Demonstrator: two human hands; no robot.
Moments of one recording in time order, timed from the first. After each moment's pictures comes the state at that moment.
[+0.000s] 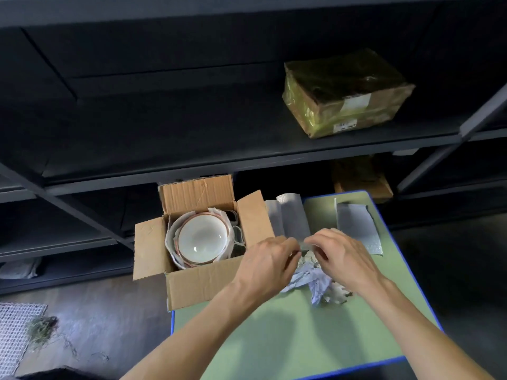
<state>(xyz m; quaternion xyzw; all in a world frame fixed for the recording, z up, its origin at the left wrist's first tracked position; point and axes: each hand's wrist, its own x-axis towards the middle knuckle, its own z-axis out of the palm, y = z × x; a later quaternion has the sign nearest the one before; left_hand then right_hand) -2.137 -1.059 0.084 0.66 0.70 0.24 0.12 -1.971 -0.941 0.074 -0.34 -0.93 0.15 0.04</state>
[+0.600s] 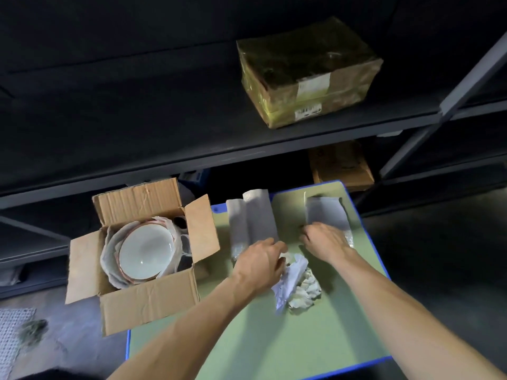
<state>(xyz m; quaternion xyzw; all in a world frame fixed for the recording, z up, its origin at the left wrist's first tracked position) -2.078 -0.973 0.021 0.63 0.74 0.09 0.23 -1.940 -0.831 -0.014 -0.43 -0.88 0.16 -0.16</state>
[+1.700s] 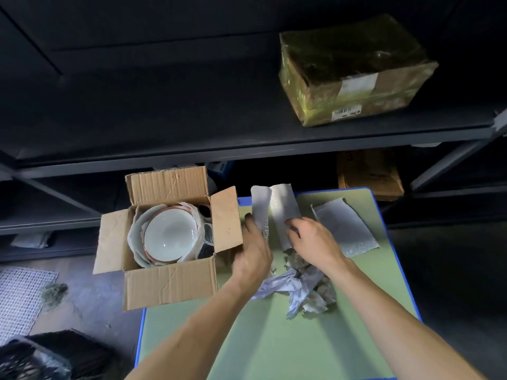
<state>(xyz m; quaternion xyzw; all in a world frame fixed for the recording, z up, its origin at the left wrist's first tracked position) -2.110 -0.989 -0.003 0.41 0.90 -0.01 0.14 -1.998 -0.870 0.014 -0.37 -0.89 0.26 0.00</state>
